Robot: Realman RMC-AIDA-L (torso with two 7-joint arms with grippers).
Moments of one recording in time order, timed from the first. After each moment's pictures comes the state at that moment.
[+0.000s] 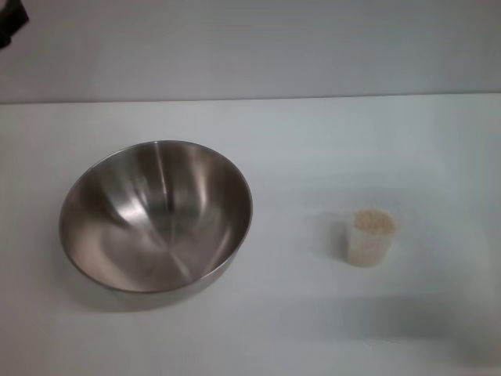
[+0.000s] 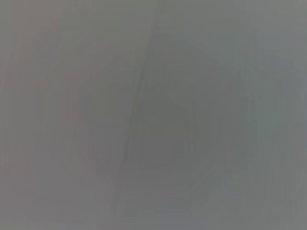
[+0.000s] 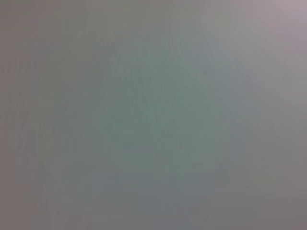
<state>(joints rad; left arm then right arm) -0.13 -2.06 -1.60 -1.56 2.82 -0.24 -0.18 0.50 2.08 0.73 0.16 -1.91 -1.73 0.05</state>
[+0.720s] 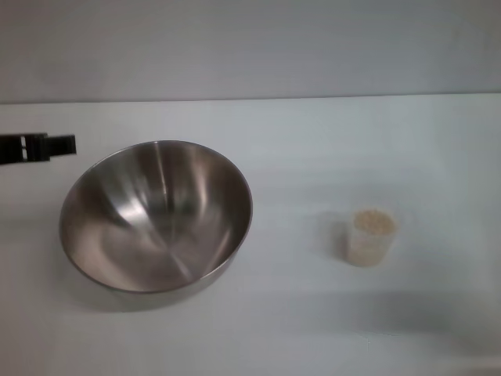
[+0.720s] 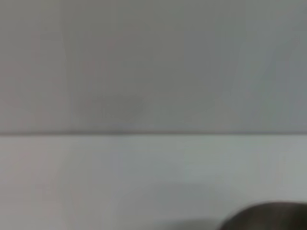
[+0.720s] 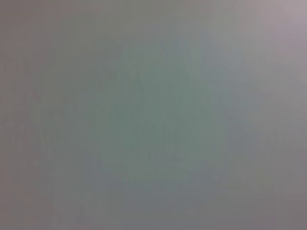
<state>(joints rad) -0.16 -2.06 -1.69 -1.91 2.73 -1.18 -0.01 0.53 2.07 0.73 0.14 -1.91 -1.74 0.05</state>
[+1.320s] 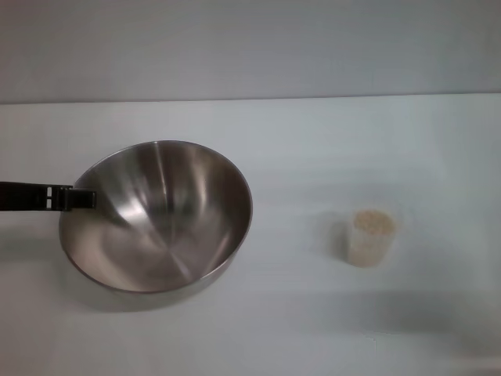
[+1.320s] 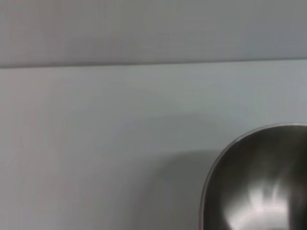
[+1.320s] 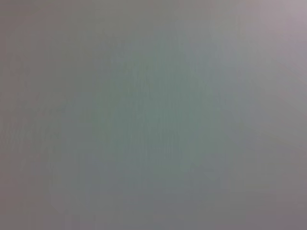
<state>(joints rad) -0.24 -2.06 -1.69 -1.73 2.72 -1.26 0.05 0.53 2.07 0.73 0.13 -1.91 -1.74 0.05</state>
